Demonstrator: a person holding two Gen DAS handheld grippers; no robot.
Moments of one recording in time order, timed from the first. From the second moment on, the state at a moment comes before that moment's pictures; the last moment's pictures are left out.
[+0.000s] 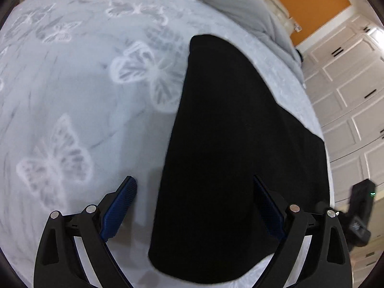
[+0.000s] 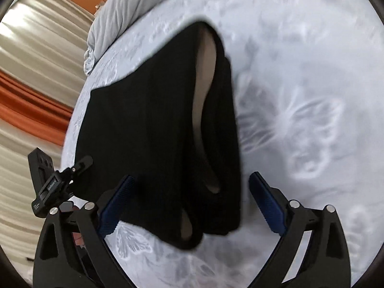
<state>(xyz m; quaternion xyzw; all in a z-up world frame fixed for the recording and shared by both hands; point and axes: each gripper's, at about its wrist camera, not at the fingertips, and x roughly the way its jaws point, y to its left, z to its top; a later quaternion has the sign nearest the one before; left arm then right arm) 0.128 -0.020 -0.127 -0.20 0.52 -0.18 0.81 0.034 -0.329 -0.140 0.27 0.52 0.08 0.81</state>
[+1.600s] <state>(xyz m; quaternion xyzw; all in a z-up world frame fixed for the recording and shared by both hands) -0.052 0.018 0.094 -0.11 0.35 -0.22 0.90 -0.143 -0.210 0.055 0.26 0.29 0.20 0.90</state>
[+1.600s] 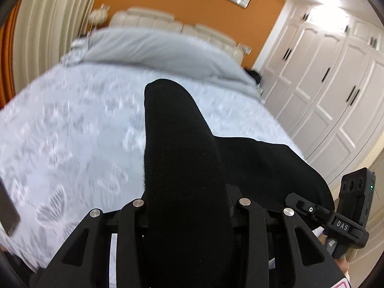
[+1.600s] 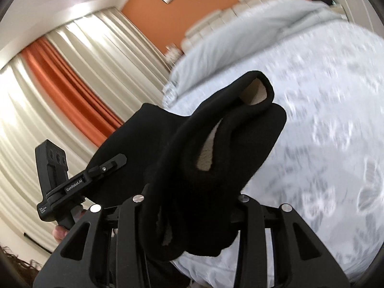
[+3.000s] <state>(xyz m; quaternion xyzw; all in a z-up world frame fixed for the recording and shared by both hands) 0.315 -0.041 -0.014 -0.06 0.32 -0.15 0.93 0.262 -0.282 -0.078 0.27 0.35 0.17 0.88</state>
